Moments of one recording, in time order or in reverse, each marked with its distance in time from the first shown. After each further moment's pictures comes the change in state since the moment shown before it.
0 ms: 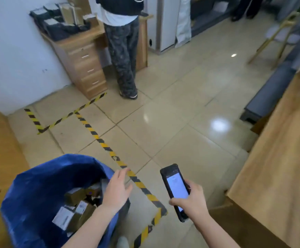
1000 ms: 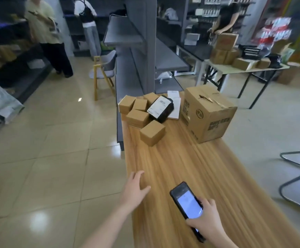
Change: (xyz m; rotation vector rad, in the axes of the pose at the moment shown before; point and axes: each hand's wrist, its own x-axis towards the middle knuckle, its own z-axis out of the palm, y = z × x) left_hand 0.237 0.555 0.263 0.001 -0.568 0.832; right_hand 0.065 0.086 -0.406 0.217 0.865 0.408
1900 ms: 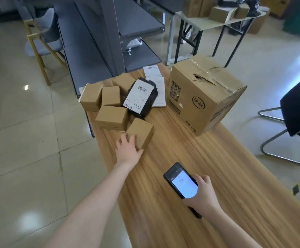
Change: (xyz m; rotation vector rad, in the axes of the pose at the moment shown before) left_hand 0.292 0.011 0.009 0.344 -0.134 0.050; right_hand 0.167 -0.071 0.034 -0.066 0.021 0.258
